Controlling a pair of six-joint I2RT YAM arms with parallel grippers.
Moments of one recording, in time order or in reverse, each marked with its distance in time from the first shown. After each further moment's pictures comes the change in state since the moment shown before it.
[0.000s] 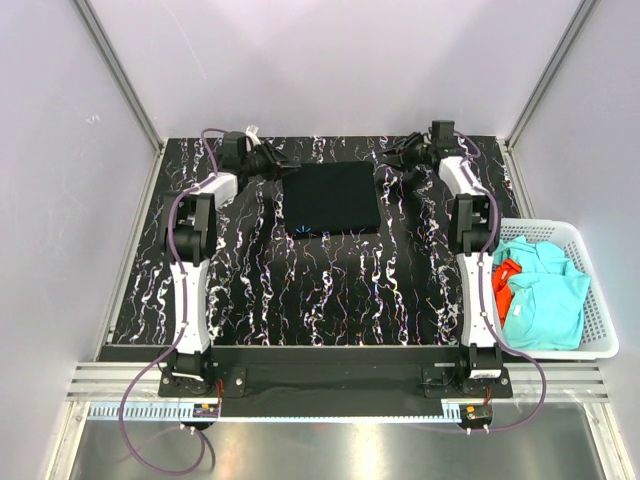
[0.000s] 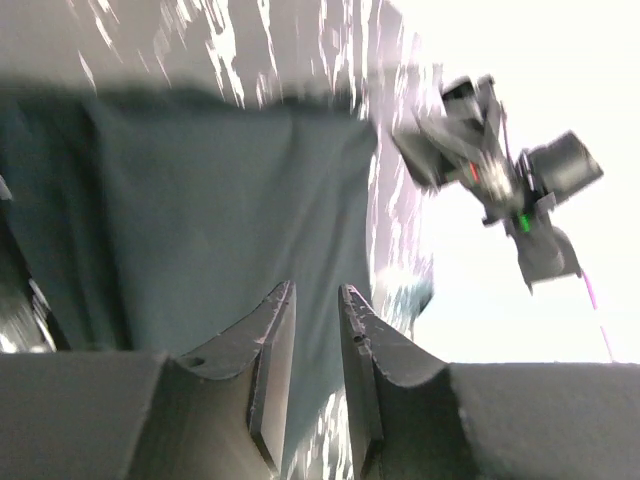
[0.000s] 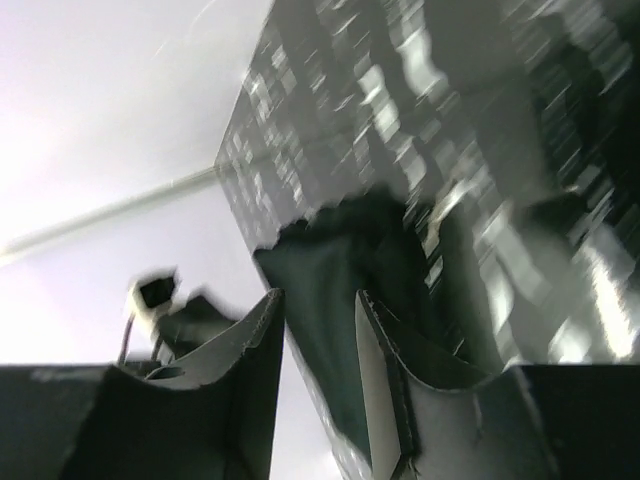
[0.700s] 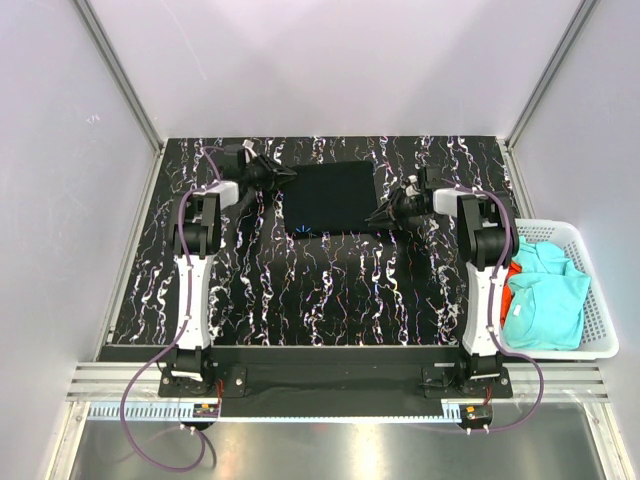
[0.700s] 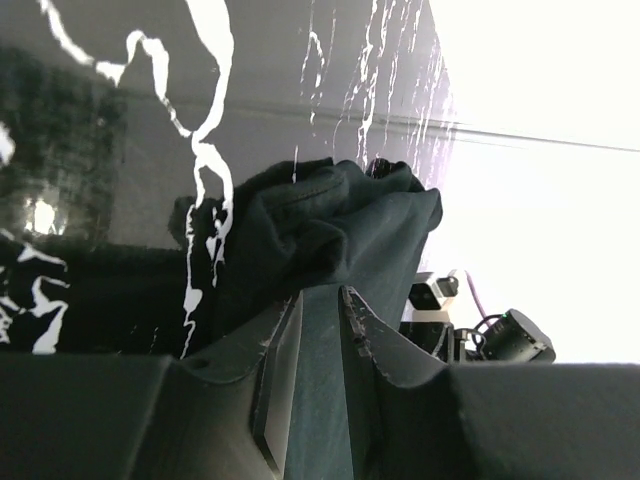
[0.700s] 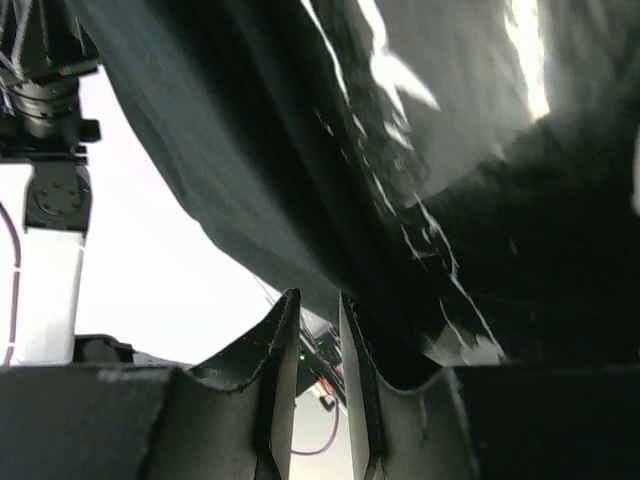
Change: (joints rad) left arm 0.051 0.248 0.127 0.114 -0.012 -0.179; right arm 0.080 -0.478 -0.926 0.028 -0.193 -0.309
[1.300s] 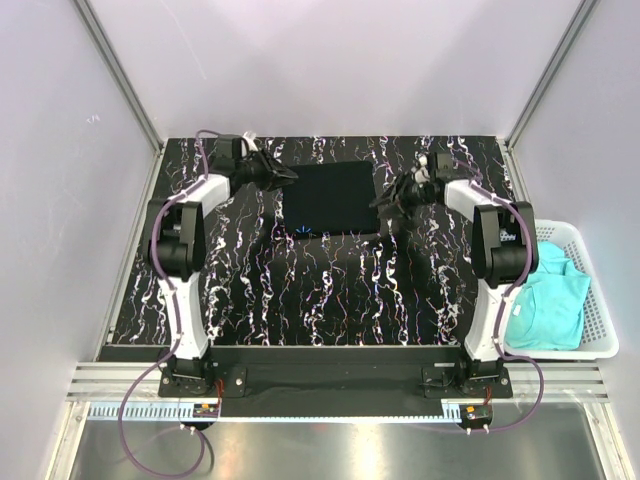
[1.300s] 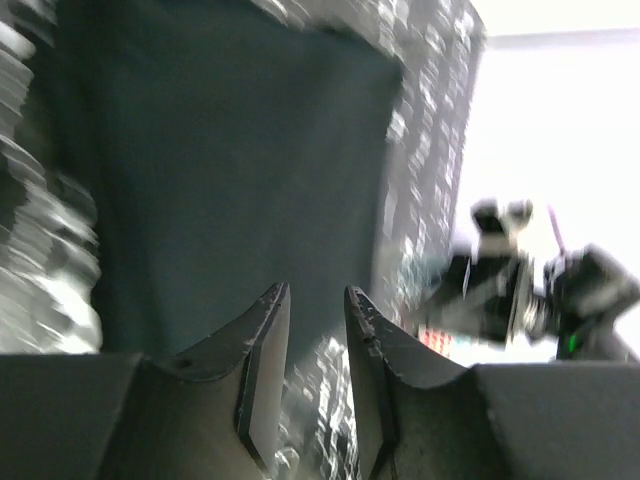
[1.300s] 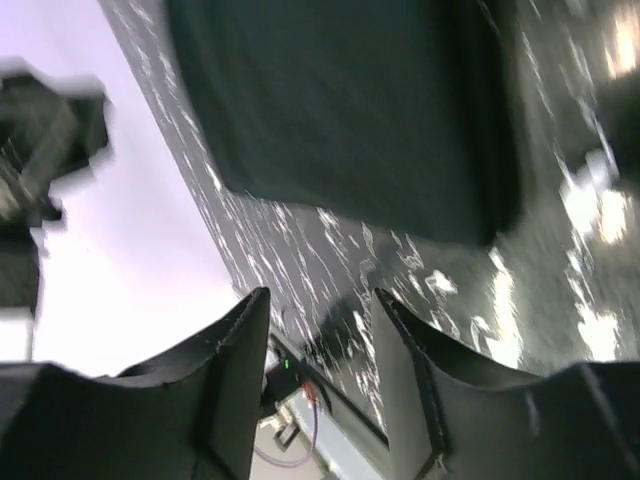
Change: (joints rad) left arm -0.036 -0.403 -0.258 -0.279 -0.005 0.245; right arm -0.003 -0.251 -0.102 -0.079 0.089 -0.064
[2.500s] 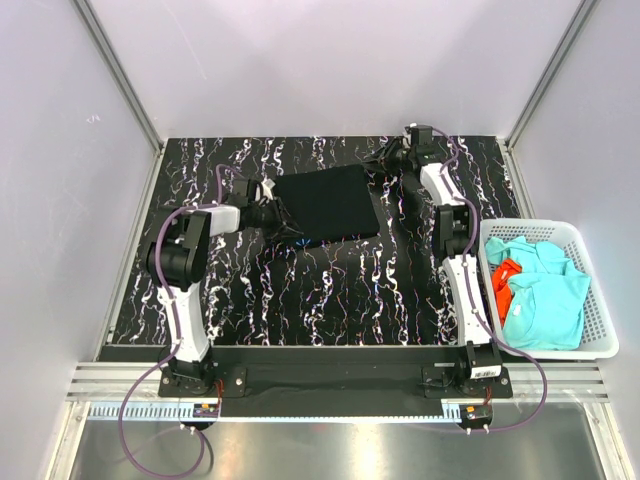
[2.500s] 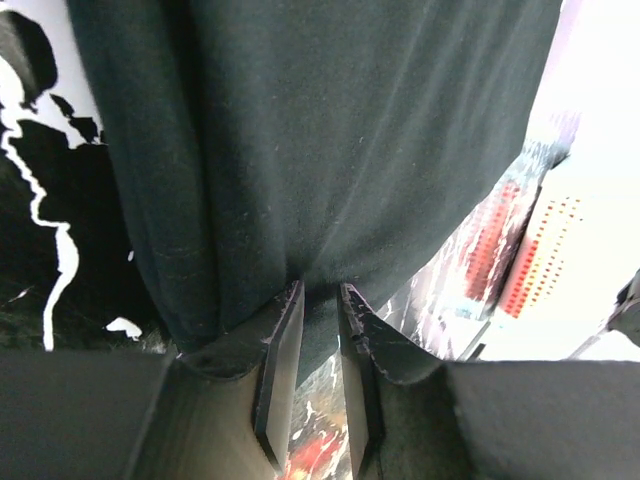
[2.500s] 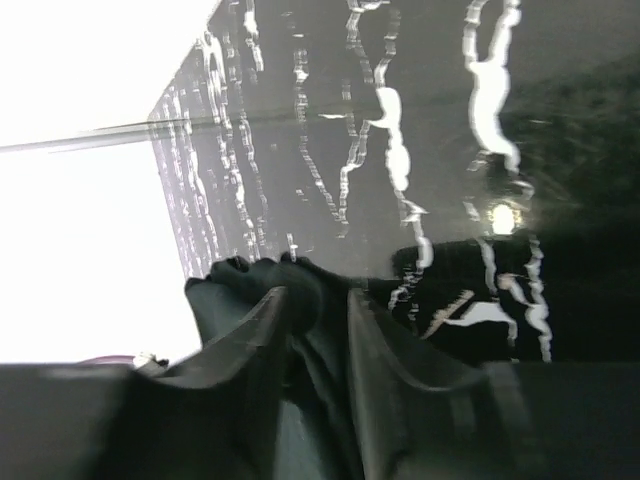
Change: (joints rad) left arm -0.094 -0.139 -0.429 0.006 -0.023 0.183; right arm 0.000 0.906 1.285 -0.015 0.103 0.141
